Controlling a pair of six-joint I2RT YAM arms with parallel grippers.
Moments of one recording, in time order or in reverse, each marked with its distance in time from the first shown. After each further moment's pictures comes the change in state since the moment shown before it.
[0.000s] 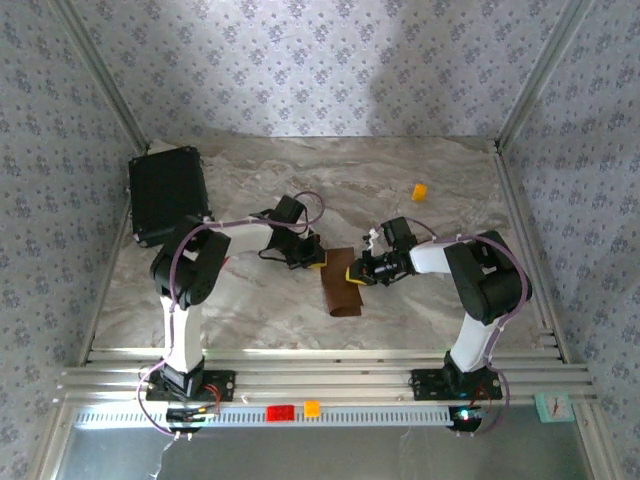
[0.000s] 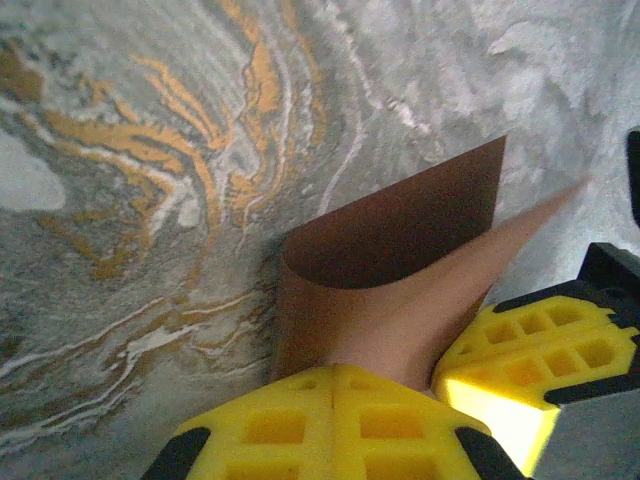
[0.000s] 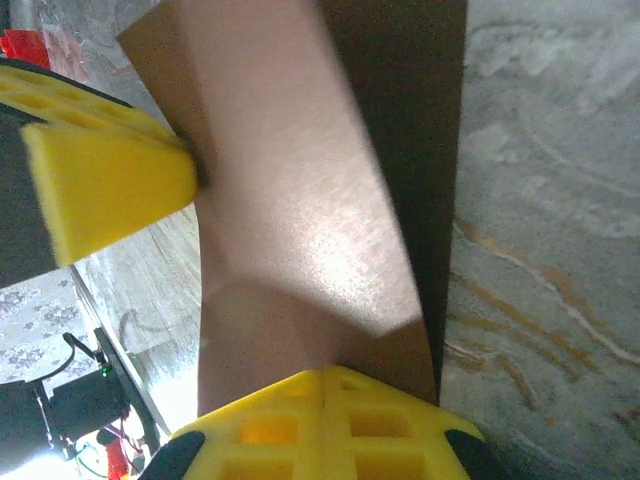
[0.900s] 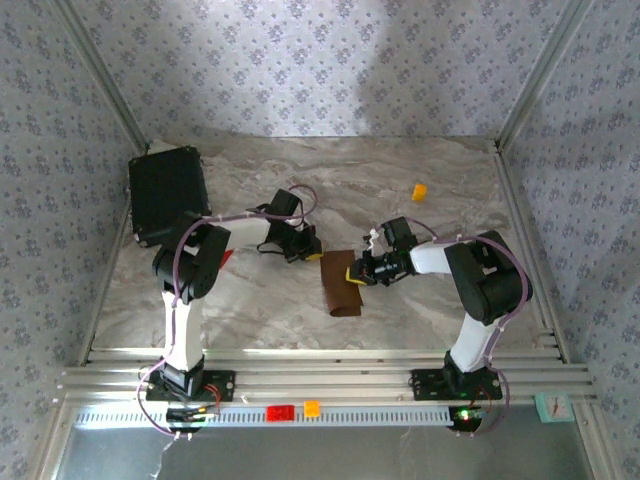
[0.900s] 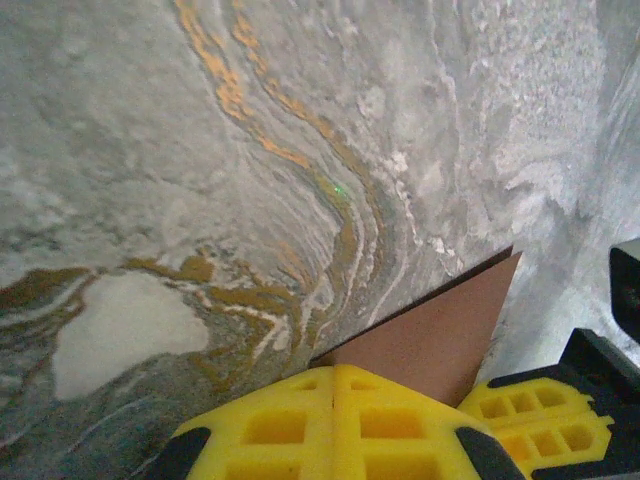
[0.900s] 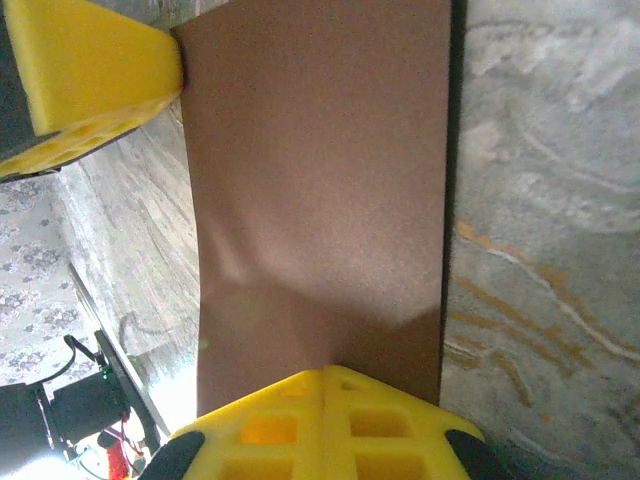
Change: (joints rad) left arm 0.055 0.049 0.046 0.023 -0.034 -0.077; right arm 0.000 -0.001 -0.004 0.004 0.003 0.004
